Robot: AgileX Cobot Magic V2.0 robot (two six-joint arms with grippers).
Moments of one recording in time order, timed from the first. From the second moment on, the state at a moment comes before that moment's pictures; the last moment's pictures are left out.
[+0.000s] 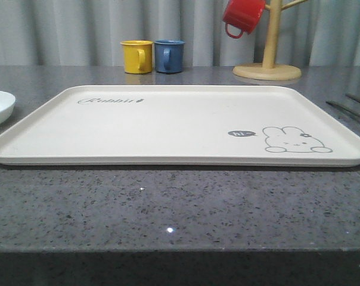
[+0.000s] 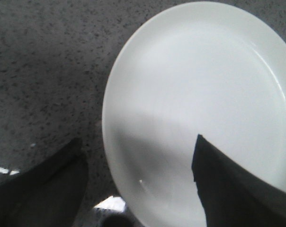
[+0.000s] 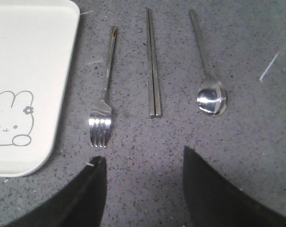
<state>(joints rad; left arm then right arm) 0.50 1.39 -0.98 -0.57 0.85 0.50 -0.05 0.65 -0.68 0.03 0.76 0.03</state>
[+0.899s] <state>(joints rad) 0.50 1.48 -0.99 -0.62 0.77 0.52 -0.05 0.65 -0.68 0.03 0.76 0.03</state>
